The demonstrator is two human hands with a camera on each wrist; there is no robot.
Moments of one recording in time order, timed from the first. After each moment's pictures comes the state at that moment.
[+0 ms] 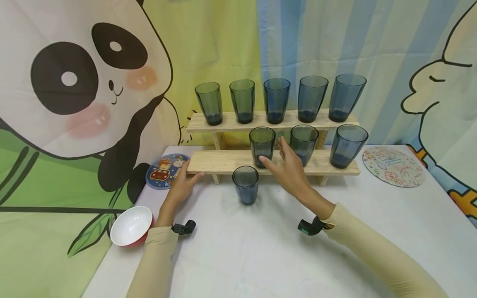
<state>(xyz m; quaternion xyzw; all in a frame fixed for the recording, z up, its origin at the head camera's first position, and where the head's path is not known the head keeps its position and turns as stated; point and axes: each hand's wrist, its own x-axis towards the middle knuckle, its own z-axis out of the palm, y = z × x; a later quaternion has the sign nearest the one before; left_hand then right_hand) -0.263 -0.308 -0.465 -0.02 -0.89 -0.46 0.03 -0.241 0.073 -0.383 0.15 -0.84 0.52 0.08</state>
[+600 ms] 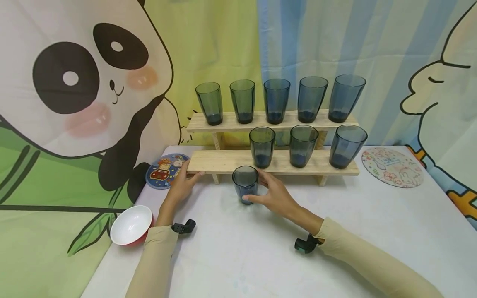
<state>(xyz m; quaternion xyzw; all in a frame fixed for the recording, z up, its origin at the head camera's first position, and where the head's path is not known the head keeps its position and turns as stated) -0.264 -0.310 -0.466 -0.03 -0.89 -0.46 0.04 -0.225 0.050 -0.451 0.23 -0.82 0.53 -0.01</state>
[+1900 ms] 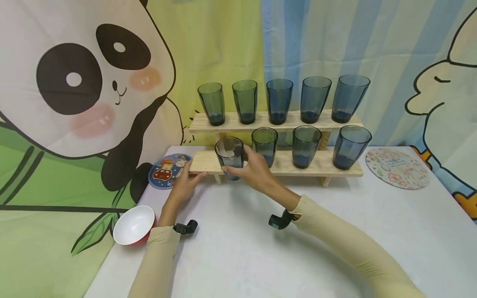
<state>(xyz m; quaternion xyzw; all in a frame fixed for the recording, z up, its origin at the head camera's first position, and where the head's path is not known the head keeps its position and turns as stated) -0.264 -0.307 -0.467 -0.02 -0.88 -0.46 0.04 -0.250 -0.013 -0.376 0.23 -0.81 0.54 0.04</state>
